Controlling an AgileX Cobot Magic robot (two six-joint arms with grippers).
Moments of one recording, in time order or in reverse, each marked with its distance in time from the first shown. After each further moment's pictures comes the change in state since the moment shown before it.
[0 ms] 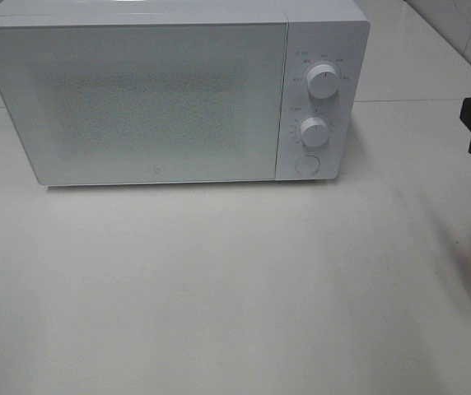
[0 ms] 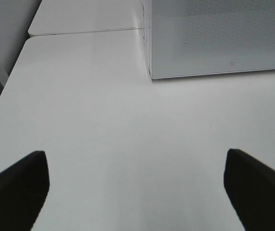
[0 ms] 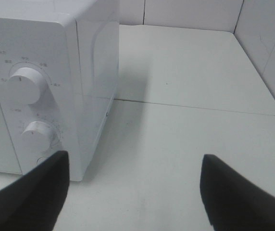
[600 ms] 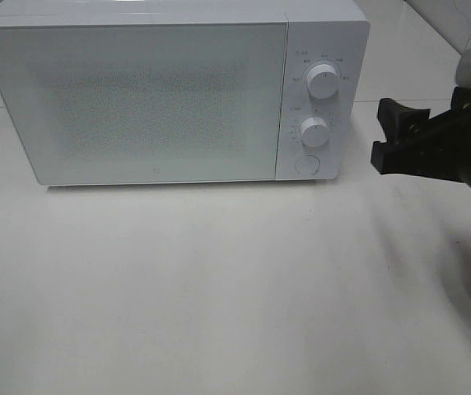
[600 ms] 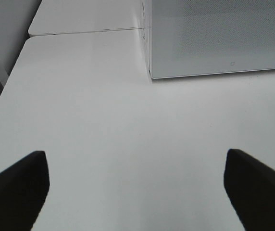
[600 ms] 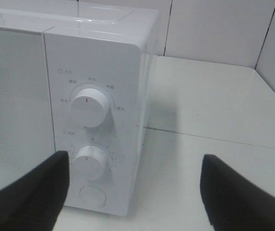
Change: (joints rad) left arm 0.000 0.000 0.000 0.000 0.000 0.000; right arm 0.457 0.282 0.005 0.522 -0.483 -0.343
